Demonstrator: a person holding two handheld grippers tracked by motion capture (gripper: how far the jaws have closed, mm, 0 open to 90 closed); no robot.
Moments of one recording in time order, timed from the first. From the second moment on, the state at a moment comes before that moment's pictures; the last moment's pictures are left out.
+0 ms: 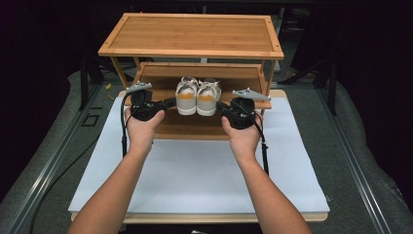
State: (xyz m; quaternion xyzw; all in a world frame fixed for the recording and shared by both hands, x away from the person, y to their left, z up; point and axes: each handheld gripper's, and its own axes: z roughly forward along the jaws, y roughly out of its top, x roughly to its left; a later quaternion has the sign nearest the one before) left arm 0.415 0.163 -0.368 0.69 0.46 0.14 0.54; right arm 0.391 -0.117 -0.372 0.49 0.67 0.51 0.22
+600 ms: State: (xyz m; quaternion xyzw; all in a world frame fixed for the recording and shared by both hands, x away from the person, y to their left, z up) left arm 0.433 0.162 -0.369 0.69 0.46 0.13 0.54; right arm 0.405 -0.115 -0.373 0.50 0.67 0.51 0.22
